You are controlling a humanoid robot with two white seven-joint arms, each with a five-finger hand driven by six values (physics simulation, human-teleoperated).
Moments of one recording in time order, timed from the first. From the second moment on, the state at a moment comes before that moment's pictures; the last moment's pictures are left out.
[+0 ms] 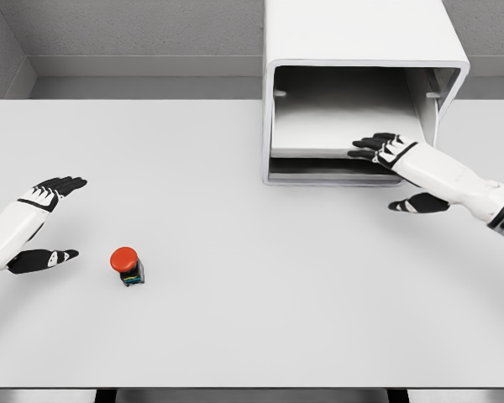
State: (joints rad) left arm 0.20 0.50 0.21 -1.65 -0.44 -0.61 -0.23; right arm -0.27 -0.77 0.31 -1.53 0.34 -0.61 0.25
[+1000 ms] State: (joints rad) left arm 0.20 0.50 0.22 -1.65 -0.44 -0.61 -0.23; right arm -0.14 -0.79 0.13 -1.64 0.35 -0.61 0.25
